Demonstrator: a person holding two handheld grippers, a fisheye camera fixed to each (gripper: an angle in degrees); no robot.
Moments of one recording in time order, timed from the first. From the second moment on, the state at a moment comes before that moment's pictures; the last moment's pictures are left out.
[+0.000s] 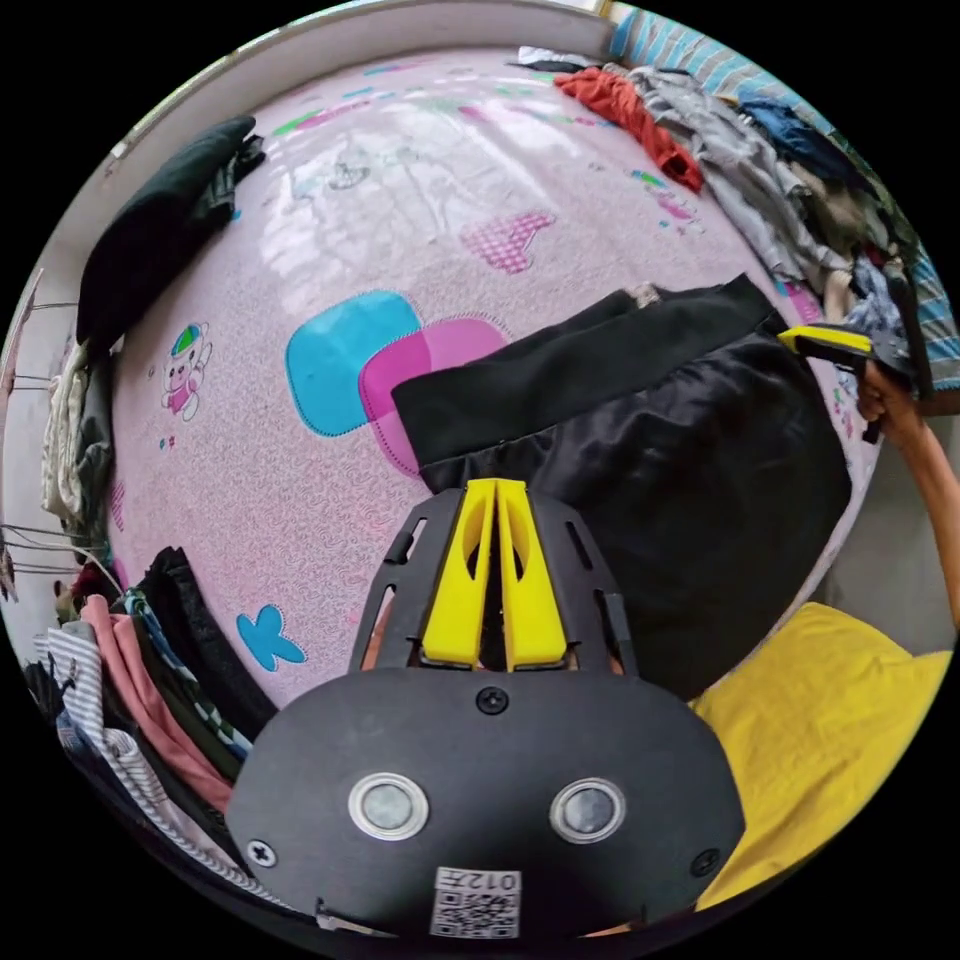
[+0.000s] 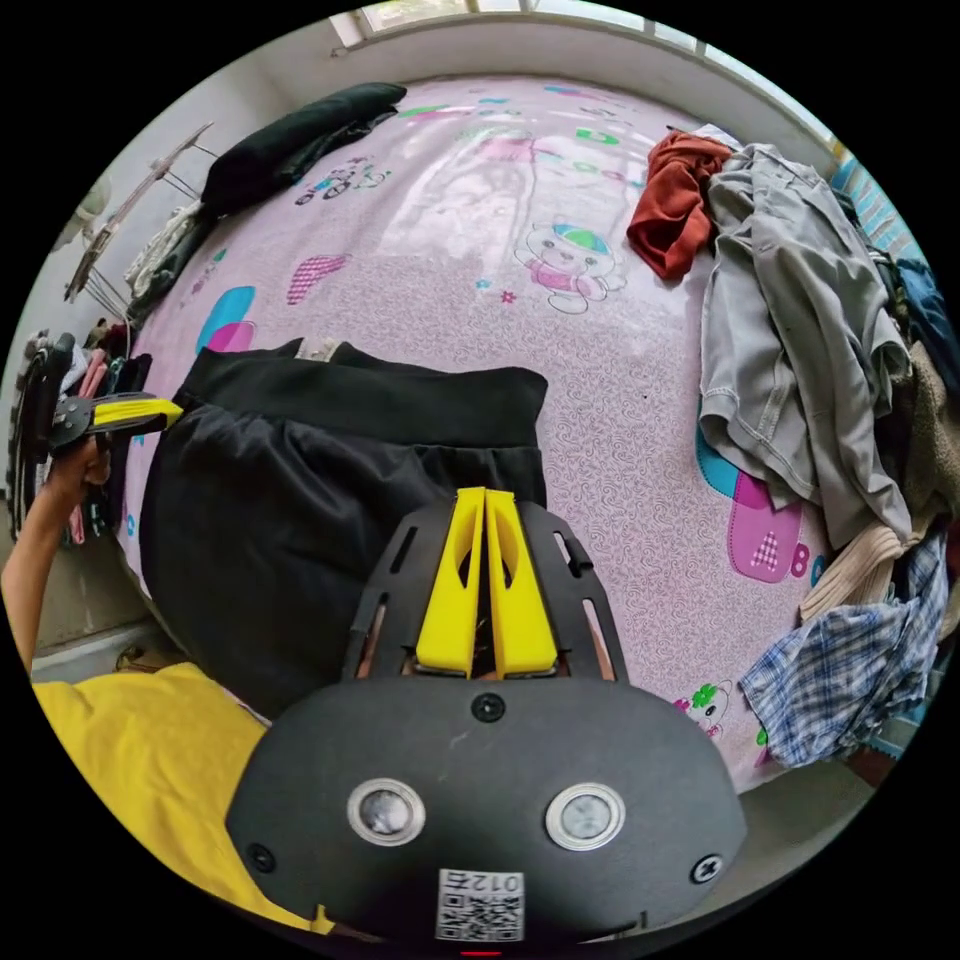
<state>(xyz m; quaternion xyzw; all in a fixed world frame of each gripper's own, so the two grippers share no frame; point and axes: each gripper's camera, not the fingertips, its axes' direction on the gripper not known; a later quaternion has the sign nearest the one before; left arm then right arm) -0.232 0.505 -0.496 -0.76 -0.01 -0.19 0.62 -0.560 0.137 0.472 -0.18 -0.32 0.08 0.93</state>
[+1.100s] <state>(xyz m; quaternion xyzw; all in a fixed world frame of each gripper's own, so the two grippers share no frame) -0.155 0.509 -0.642 -0.71 0.07 -0.28 0.64 -0.493 0.289 0.326 -0.14 -0.47 0.05 0.87</state>
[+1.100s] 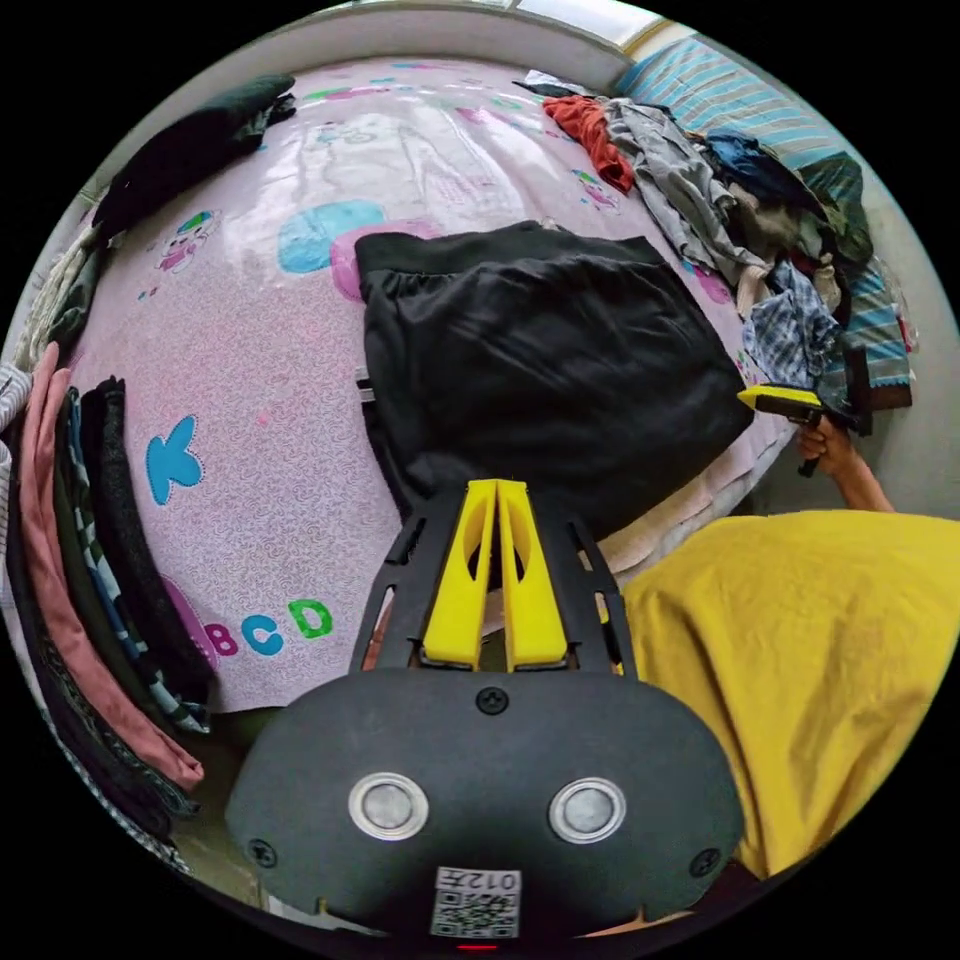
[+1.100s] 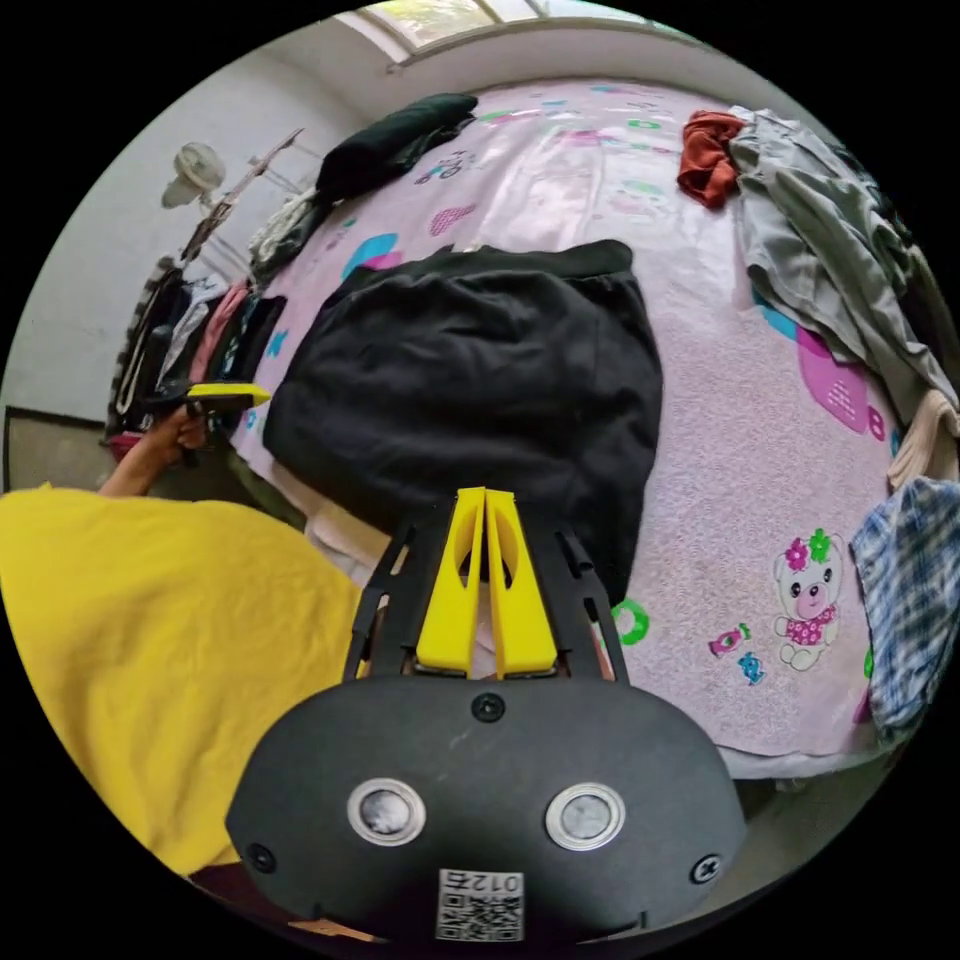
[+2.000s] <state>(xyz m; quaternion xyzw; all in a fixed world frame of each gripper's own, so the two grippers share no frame) -0.197 0.680 -0.702 -0.67 0.01 -0.48 0.57 -0.331 0.238 0.310 -0.15 -0.53 0.18 0.82</state>
